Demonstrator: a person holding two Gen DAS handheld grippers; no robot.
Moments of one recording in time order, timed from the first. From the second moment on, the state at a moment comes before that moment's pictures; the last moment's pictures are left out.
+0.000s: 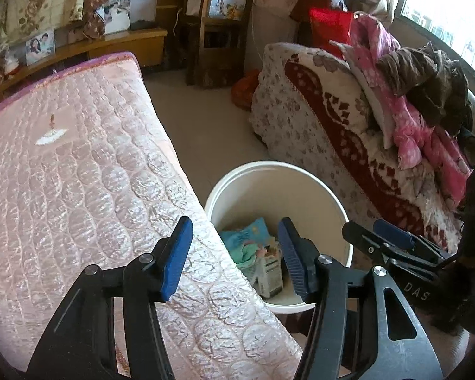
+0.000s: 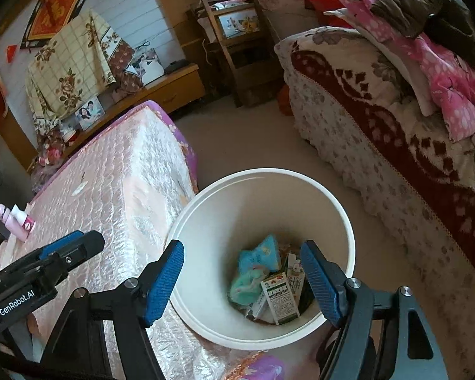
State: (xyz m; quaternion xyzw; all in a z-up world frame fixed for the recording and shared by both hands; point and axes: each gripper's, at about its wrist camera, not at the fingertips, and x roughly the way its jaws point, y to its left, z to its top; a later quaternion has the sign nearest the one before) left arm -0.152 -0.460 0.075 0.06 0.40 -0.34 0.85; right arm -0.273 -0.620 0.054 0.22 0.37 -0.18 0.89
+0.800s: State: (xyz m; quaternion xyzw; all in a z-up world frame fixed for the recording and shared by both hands) left arm -0.212 -0.356 0.151 0.03 0.26 -0.31 0.91; right arm -0.317 -0.536 0.133 0.13 0.27 -0.22 0.93
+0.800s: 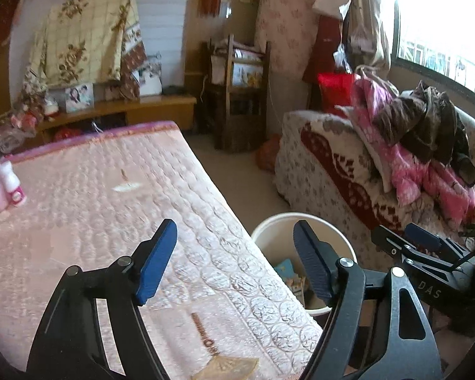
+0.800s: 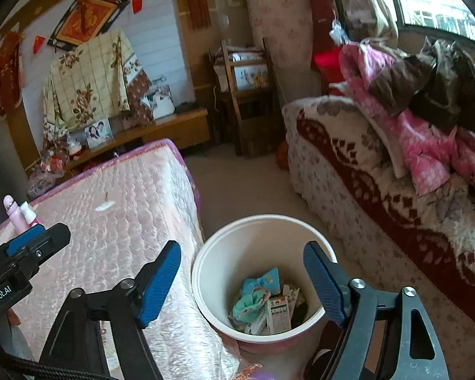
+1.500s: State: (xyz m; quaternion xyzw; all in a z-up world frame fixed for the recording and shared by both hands) left arm -0.258 -0.312 0.191 0.02 0.20 -0.30 0.93; right arm -0.353 -0.477 0.195 0.08 0.21 -0.23 0.95
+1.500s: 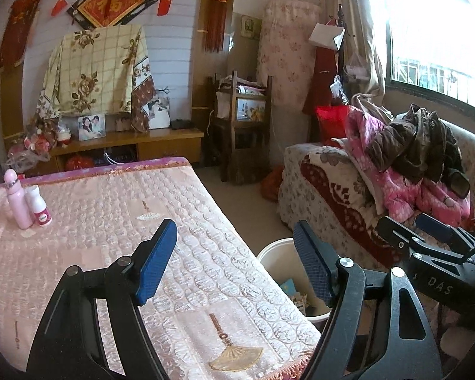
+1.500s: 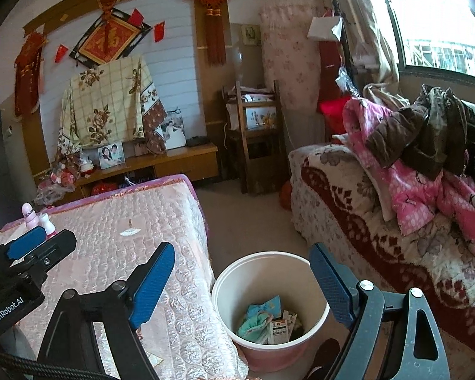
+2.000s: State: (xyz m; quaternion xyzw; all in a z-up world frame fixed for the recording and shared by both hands) left arm -0.259 -0.309 0.188 0.02 0.20 -0.29 0.94; right arm -0.365 -0.470 0.206 0.07 0.19 -0.25 0.95
